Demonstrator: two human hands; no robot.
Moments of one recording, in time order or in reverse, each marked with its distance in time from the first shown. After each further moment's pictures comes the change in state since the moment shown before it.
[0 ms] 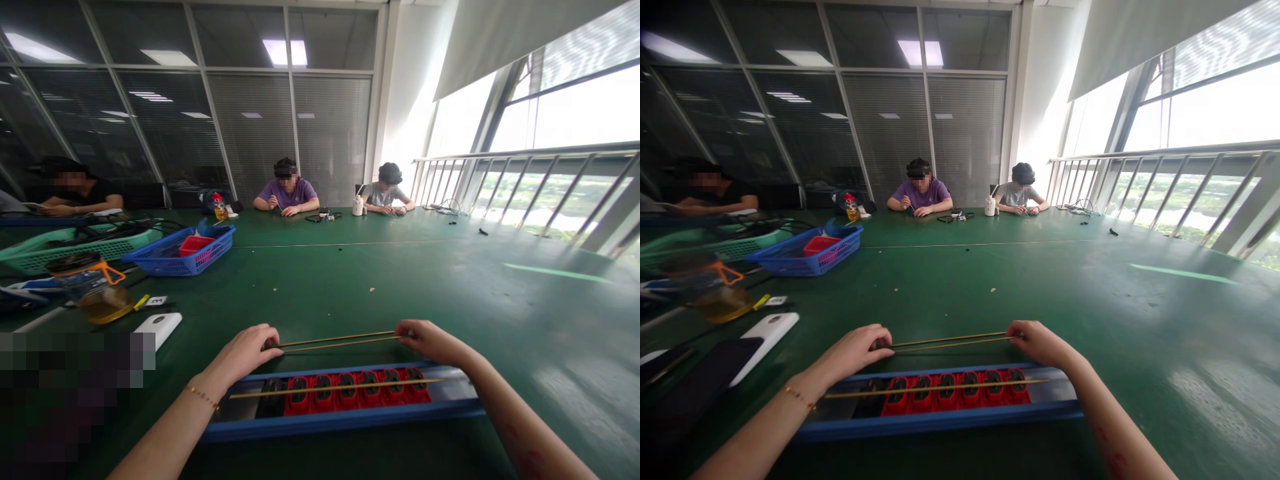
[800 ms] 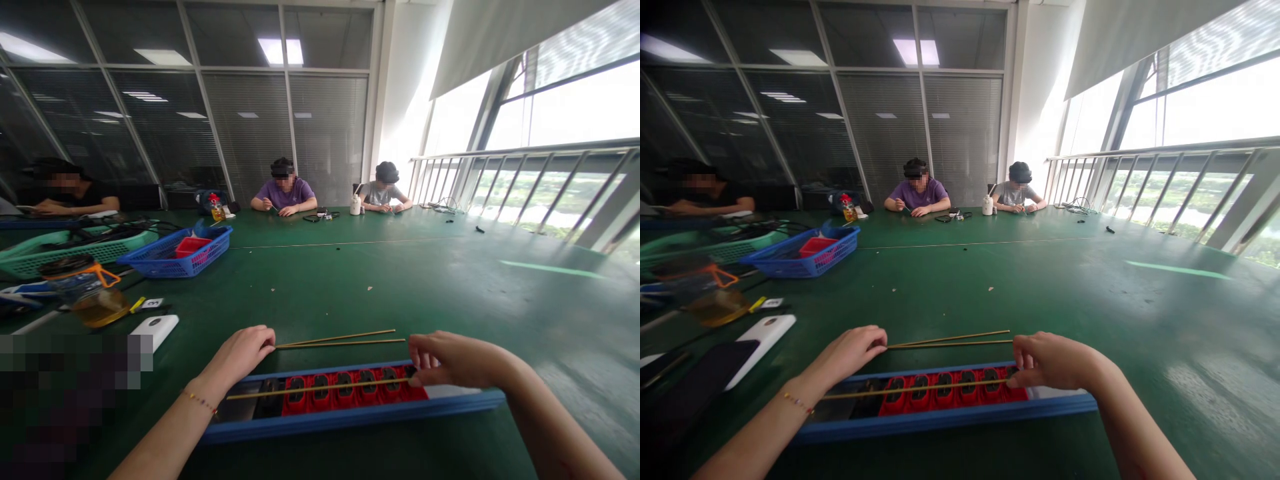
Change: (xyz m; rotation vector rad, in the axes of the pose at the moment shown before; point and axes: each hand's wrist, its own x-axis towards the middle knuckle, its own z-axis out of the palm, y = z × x) left_hand -0.002 0.000 0.002 0.109 0.070 -0.014; right_hand -0.047 -0.058 -0.045 -0.067 -0.299 0.095
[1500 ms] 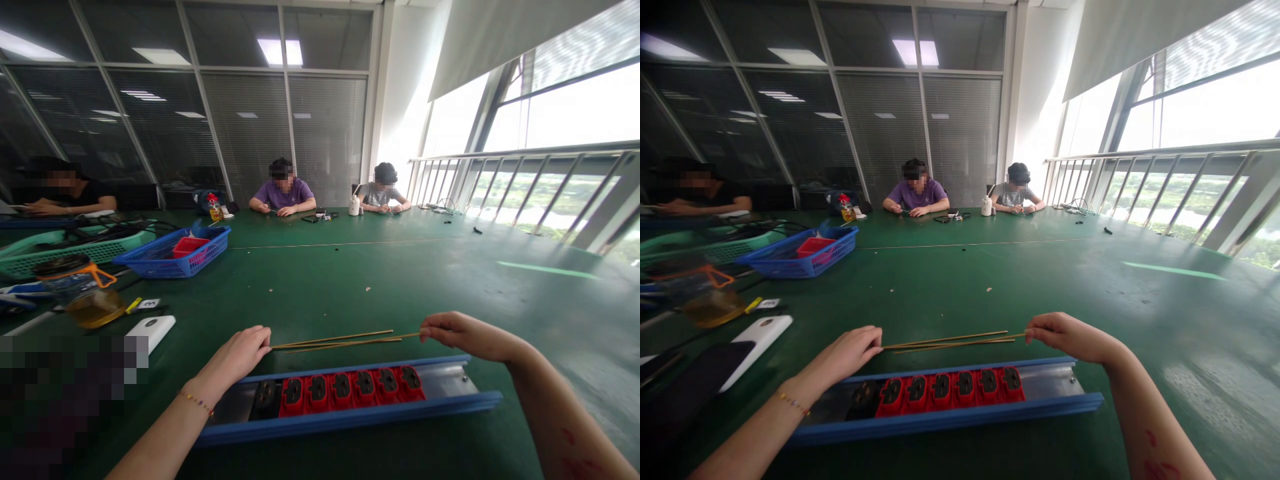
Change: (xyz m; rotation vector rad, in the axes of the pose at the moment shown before) left_hand 0.005 -0.012 0.012 0.040 0.012 0.020; right_hand 0.002 0.040 -0.017 0.177 0.181 -0.113
